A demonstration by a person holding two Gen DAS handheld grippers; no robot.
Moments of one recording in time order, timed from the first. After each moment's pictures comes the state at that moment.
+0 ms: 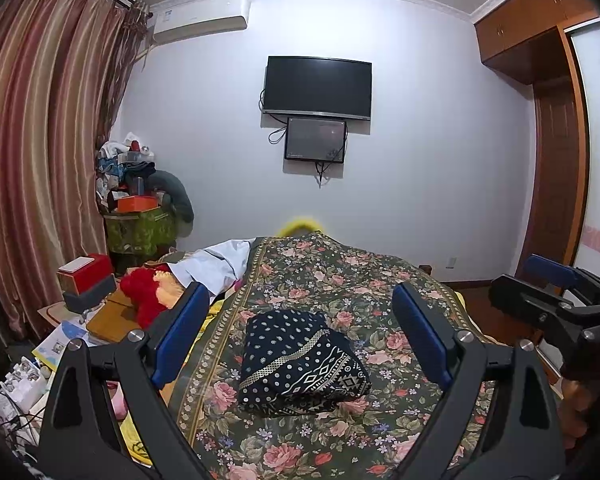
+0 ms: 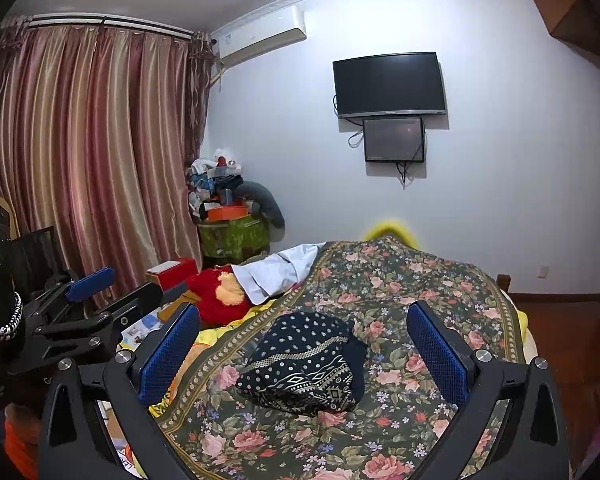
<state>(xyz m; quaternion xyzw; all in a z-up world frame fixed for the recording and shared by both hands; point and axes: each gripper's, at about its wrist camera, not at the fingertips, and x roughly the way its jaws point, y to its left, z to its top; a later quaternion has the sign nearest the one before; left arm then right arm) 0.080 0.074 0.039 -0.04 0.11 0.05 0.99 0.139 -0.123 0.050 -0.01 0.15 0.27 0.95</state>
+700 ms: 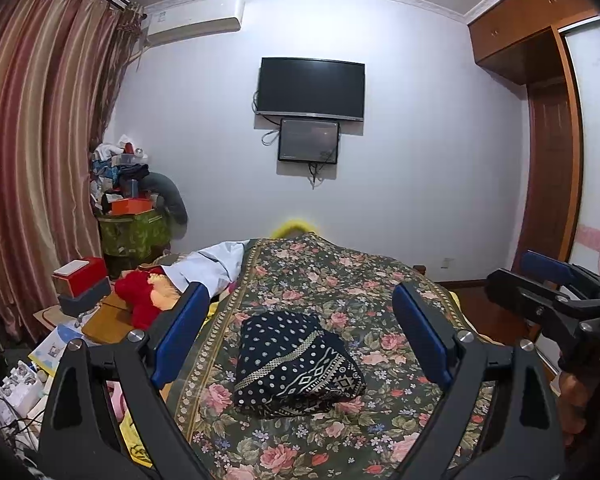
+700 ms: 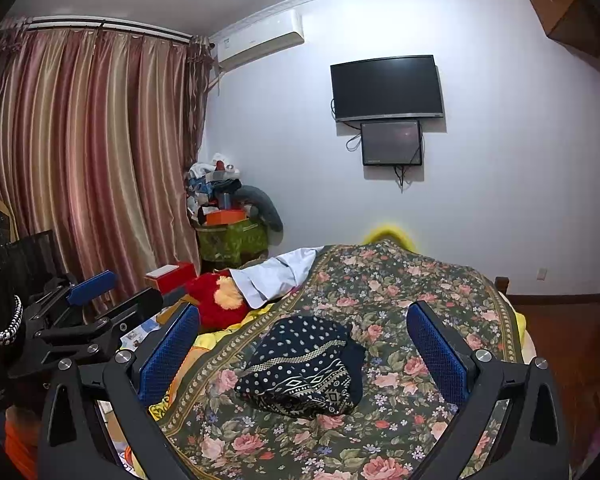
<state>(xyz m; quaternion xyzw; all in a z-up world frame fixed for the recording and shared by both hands) 0.084 0.065 0.037 -0.04 0.11 0.03 0.99 0.134 -0.120 0.055 -0.01 0.14 0.26 0.95</state>
